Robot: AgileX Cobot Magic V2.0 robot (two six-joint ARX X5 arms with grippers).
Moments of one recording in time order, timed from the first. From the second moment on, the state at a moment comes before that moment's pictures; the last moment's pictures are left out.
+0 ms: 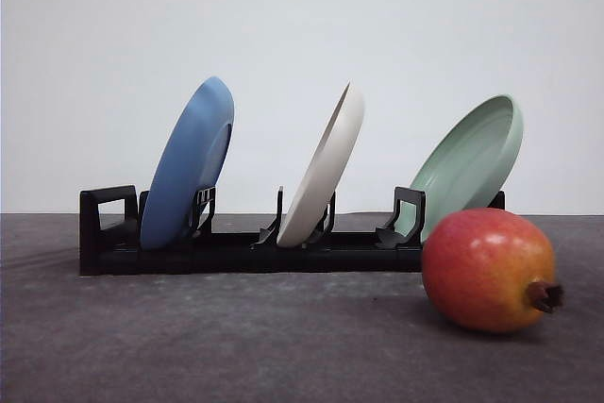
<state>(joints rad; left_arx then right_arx) -0.56 1.30 1.27 -0.49 0.43 -0.22 0.01 0.62 0.99 -0.62 -0.74 0.11</state>
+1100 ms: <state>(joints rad) -0.72 1.87 1.57 -0.50 0.11 -0.10 0.01 0.62 0.99 -0.67 -0.73 0.11</state>
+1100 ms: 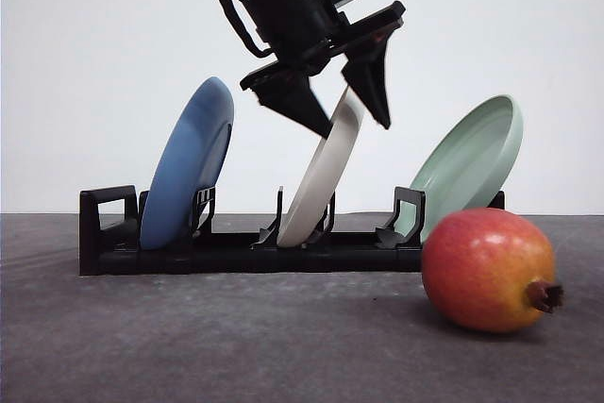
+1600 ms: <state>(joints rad) -0.72 1.85 1.58 -0.53 0.09 -0.17 0.01 0.62 0.99 -0.67 -0.73 0.11</state>
